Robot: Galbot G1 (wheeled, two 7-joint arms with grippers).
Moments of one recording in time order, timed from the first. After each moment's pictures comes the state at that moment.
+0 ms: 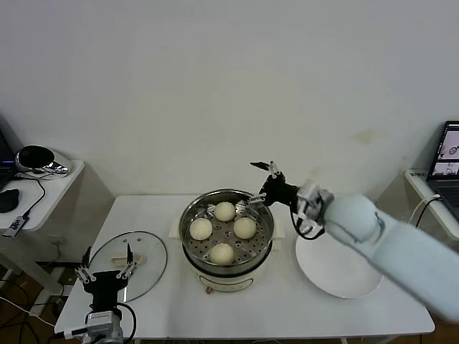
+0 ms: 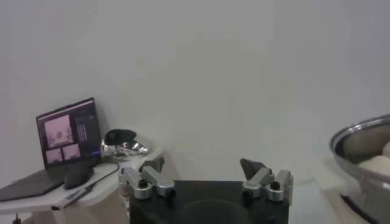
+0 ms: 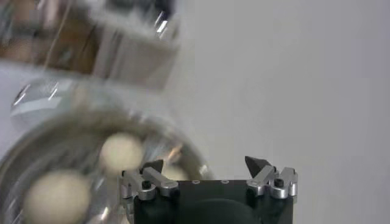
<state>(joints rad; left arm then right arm) 1.64 -1.38 -0.56 -2.18 0.12 0.16 -0.35 -0.45 0.70 -0.24 1.92 0.53 -0.16 -0.16</state>
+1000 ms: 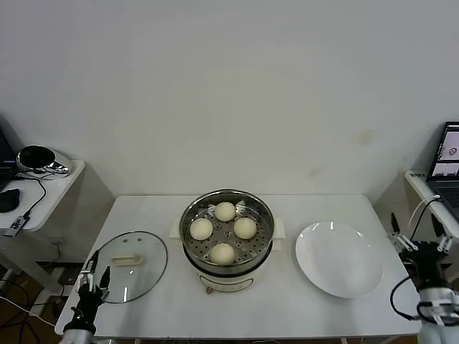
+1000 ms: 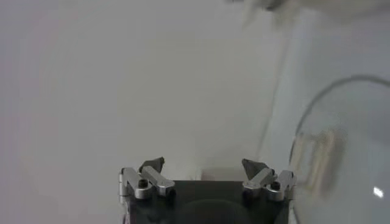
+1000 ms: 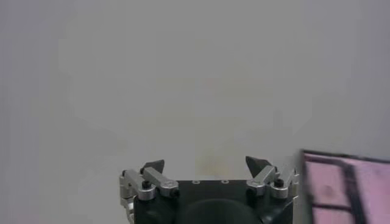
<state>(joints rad) 1.64 -1.15 -0.69 -1.83 1.17 0.03 -0.28 -1.51 1.28 1.01 1.97 0.36 0.13 -0.11</state>
